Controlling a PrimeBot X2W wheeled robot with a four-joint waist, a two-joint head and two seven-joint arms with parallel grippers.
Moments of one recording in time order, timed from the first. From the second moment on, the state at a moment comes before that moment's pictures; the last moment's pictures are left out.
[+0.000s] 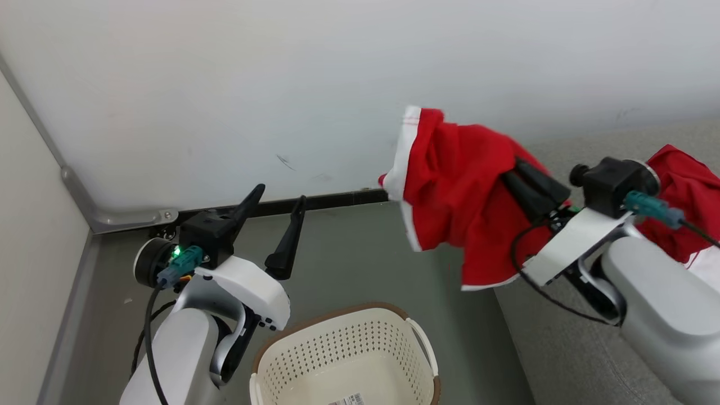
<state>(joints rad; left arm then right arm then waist) -0.43 0.12 -0.34 0.40 -0.29 -0.06 -0.08 -0.68 -0.41 0.76 0.50 0.57 0.13 -0.25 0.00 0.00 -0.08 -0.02</state>
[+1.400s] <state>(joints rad) -0.31 0.05 -0.30 0.34 -0.32 0.01 -0.25 -0.16 -0.44 0.20 0.23 0.37 0.13 -0.25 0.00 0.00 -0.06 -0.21</state>
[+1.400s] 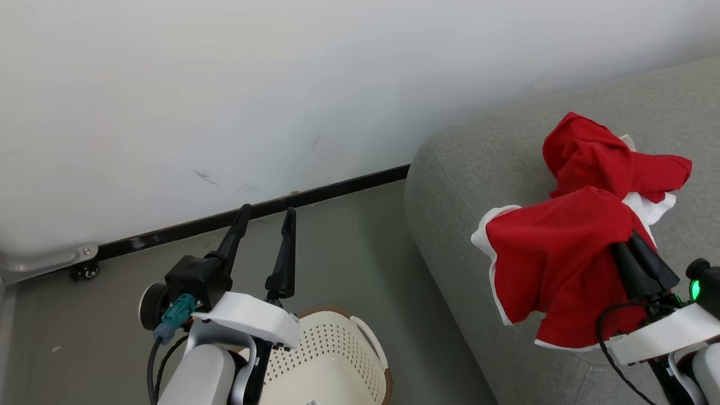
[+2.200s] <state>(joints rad) -0.27 0.05 -0.25 0.27 -0.28 0.03 -0.25 -0.29 -0.46 0.20 0.13 0.34 0.13 -0.17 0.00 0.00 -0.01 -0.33</state>
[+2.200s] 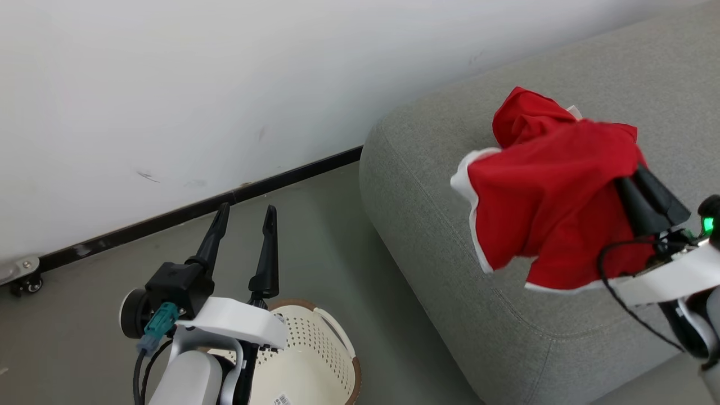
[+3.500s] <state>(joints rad) -0.28 0.16 -0.21 0.11 -0.19 0.05 -0.25 -0.86 -0.69 0.00 0.58 0.41 0.13 0.03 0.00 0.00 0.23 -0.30</state>
